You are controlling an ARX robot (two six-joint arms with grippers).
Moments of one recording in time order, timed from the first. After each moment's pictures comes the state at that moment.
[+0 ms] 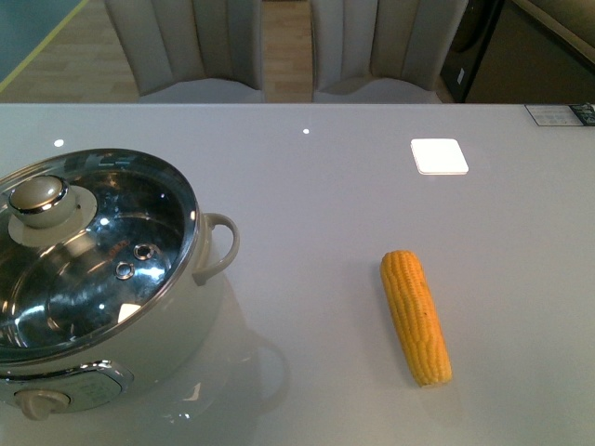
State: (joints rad) left arm 0.00 0.01 0.01 0.00 0.00 -0.01; right arm 0.00 0.01 0.02 0.00 0.00 0.00
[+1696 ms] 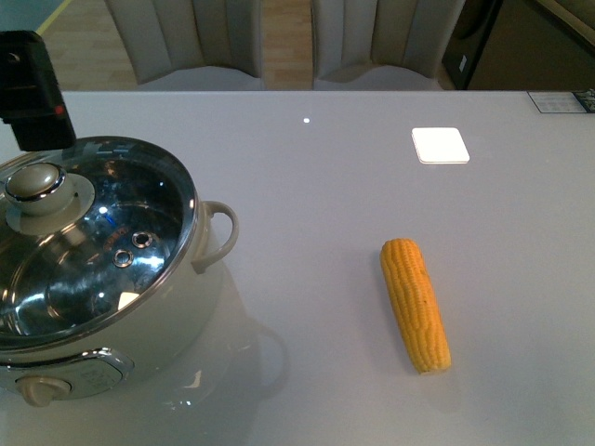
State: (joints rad) left arm -0.20 1.58 0.46 0.73 -0.27 -0.13; right arm 0.00 0.01 0.02 0.00 0.00 0.00
